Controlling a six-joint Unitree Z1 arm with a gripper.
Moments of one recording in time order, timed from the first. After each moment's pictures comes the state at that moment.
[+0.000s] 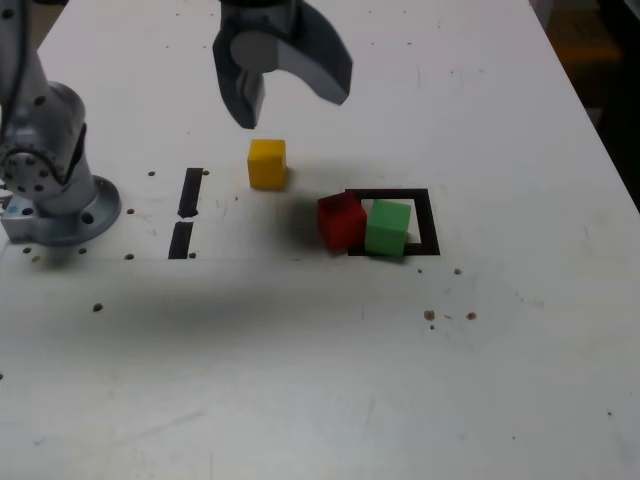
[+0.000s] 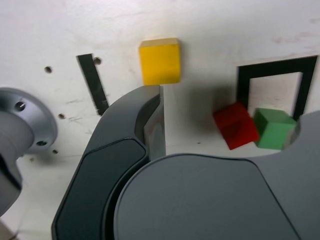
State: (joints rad) arm 0.04 1.58 -1.21 1.21 0.05 0.16
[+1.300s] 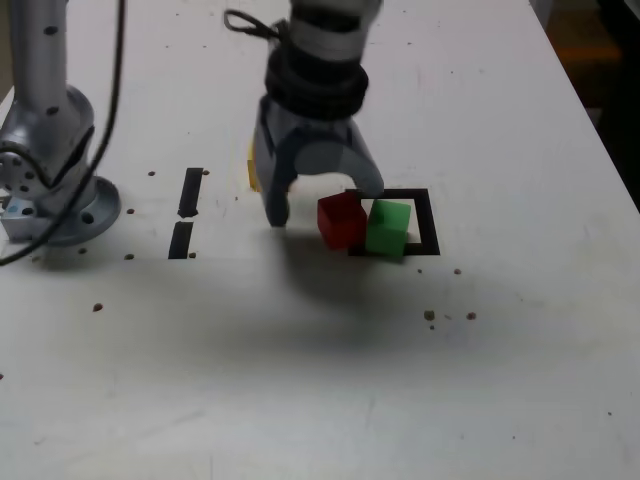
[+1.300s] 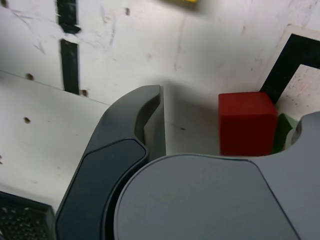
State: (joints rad) arm -0.16 1.87 -1.25 1.16 -0.07 -0.40
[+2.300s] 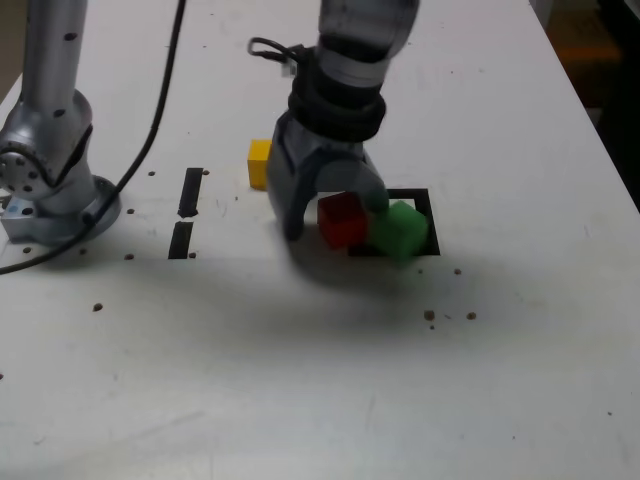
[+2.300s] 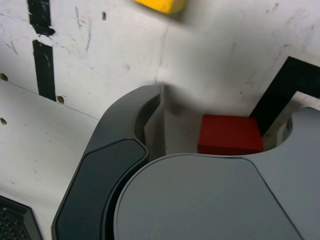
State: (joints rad) arm -0.11 1.98 -1.27 1.12 -0.09 -0.40
